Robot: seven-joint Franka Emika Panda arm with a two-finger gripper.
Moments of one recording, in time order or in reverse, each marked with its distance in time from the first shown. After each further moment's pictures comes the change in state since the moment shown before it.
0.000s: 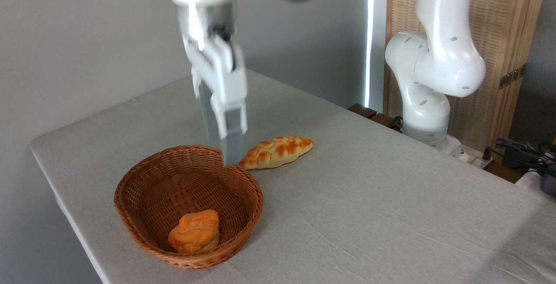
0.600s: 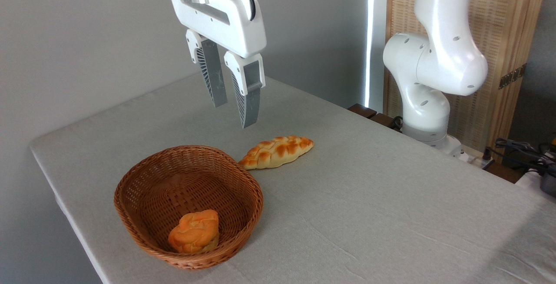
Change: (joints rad) arm 0.101 0.029 -0.102 0.181 -0.013 -0.257 -0.197
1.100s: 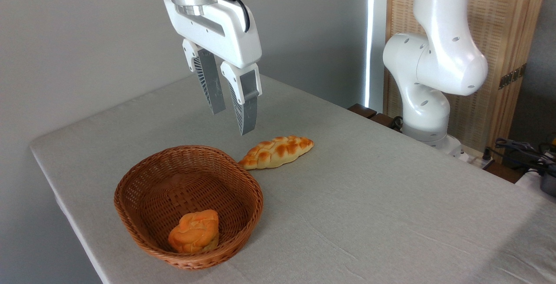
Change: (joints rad) arm 0.005 0.029 -0.009 0.003 0.002 0.001 -0.012
